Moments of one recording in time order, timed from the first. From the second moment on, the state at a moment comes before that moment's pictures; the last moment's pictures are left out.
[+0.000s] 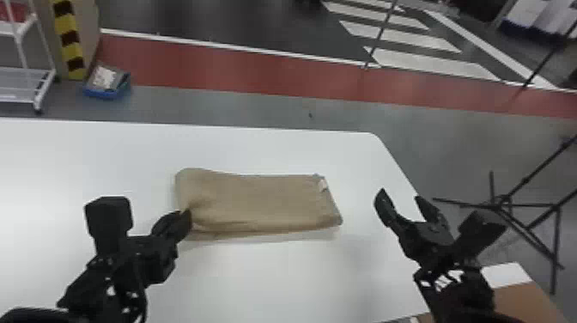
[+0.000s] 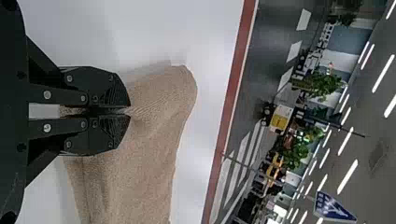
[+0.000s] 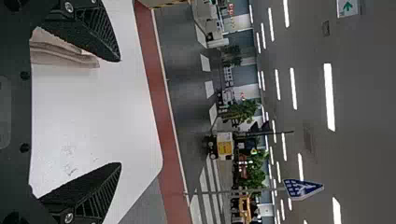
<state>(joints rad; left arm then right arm) 0.12 0.05 -0.31 -1.72 0.34 0.41 -0.01 0.32 -0.09 -0.44 -1.85 -0.32 0.13 0.25</state>
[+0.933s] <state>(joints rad) 0.21 0.10 -0.27 -1.78 0.24 0.10 0.02 0.27 -0.10 -0.39 -1.83 -0.27 0.17 0.25</state>
